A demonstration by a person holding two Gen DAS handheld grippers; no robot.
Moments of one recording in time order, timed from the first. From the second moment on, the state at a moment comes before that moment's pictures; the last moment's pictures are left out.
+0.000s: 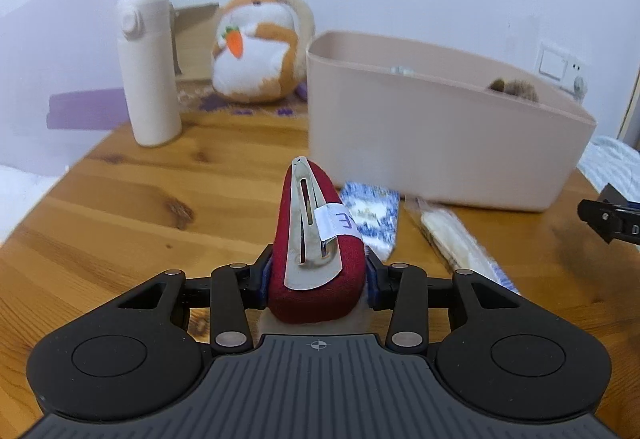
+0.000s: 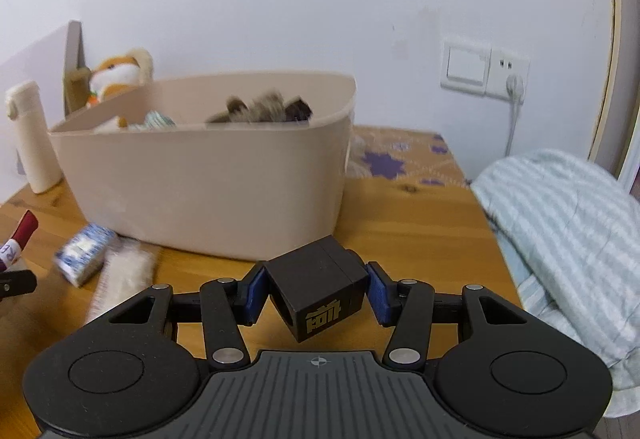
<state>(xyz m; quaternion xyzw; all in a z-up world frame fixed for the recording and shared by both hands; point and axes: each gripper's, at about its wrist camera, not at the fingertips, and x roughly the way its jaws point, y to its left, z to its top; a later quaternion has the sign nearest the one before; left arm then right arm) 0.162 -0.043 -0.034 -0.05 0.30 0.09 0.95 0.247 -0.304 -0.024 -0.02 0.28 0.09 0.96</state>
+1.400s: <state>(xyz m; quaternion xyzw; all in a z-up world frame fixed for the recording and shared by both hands) 0.206 -0.043 0.077 -0.03 0.16 0.07 0.98 0.263 -0.270 0.095 -0.02 0.14 0.12 0.98</state>
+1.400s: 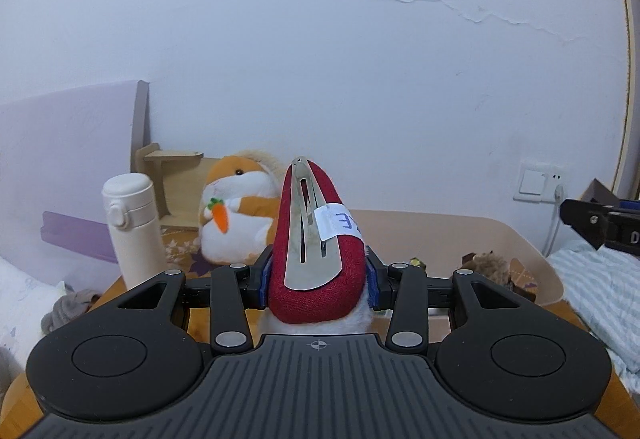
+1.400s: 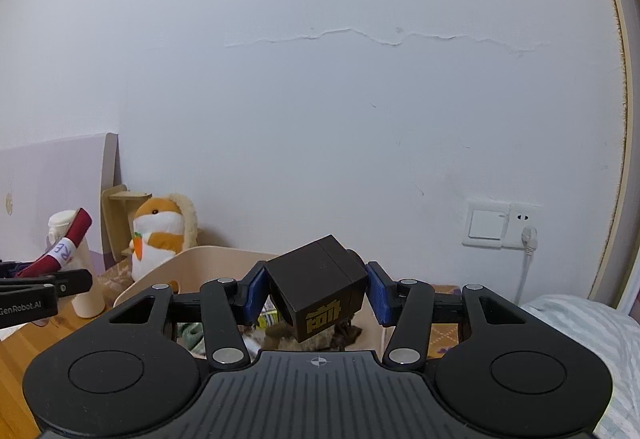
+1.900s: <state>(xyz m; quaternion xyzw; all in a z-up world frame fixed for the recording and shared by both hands) 0.253 -0.044 0.083 -0.06 0.16 0.05 0.98 0.299 -0.267 0.090 -0.01 0.12 0.08 0.99</state>
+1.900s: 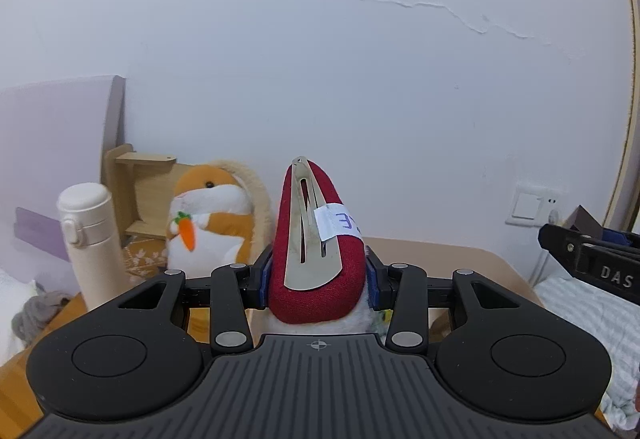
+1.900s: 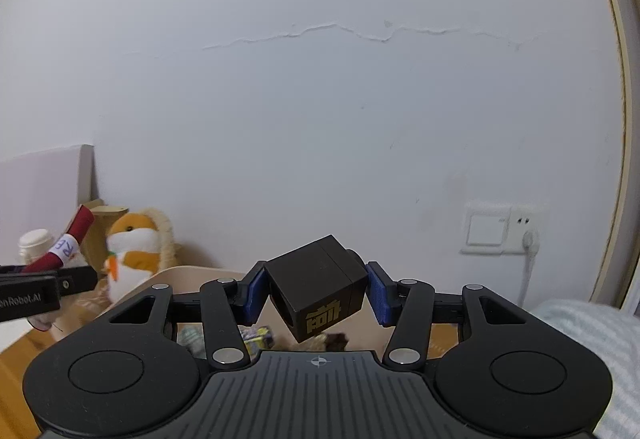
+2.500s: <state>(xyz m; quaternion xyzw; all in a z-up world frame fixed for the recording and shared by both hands) 0.317 -0.053 0.073 -0.05 0.17 0.03 0.98 0.338 -0.255 0.078 -0.01 0.14 0.09 0.99</state>
